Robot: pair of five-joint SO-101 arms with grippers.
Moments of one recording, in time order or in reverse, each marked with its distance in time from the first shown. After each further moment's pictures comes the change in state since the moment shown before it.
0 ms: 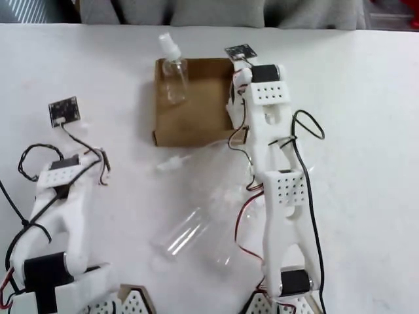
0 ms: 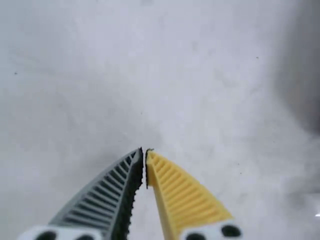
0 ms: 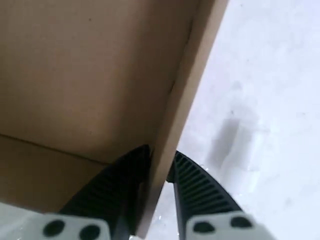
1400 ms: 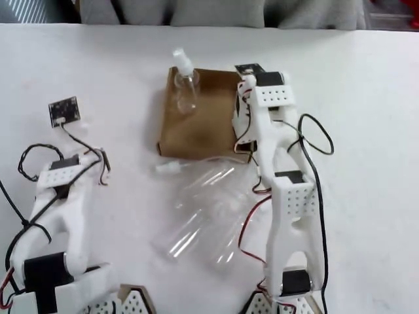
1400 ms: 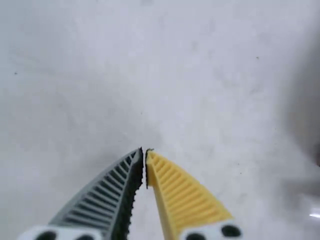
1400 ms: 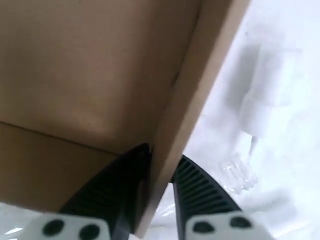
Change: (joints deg) left arm 0.0 0.0 0.0 0.0 -0.1; right arm 0.9 -12.6 26.0 -2.1 -5.3
